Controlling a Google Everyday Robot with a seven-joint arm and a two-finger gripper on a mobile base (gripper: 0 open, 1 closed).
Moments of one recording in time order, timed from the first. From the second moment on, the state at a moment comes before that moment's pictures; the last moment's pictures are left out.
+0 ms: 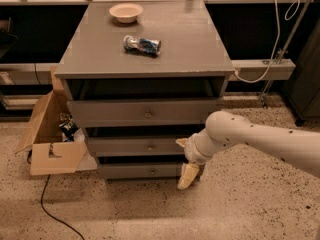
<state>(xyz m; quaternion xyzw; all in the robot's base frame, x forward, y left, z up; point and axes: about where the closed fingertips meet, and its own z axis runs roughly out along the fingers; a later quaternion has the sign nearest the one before) 0.544 -0.073 0.542 -0.68 0.69 0.14 0.21</state>
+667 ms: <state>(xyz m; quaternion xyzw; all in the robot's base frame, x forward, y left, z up) 0.597 -0.077 0.499 -0.70 0.69 0.08 0.18</state>
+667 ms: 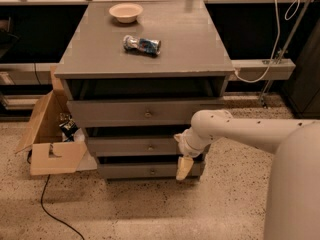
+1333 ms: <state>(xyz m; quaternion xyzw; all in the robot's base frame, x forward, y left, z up) 0.665 -0.096 0.468 -0.70 0.69 0.00 0.19</state>
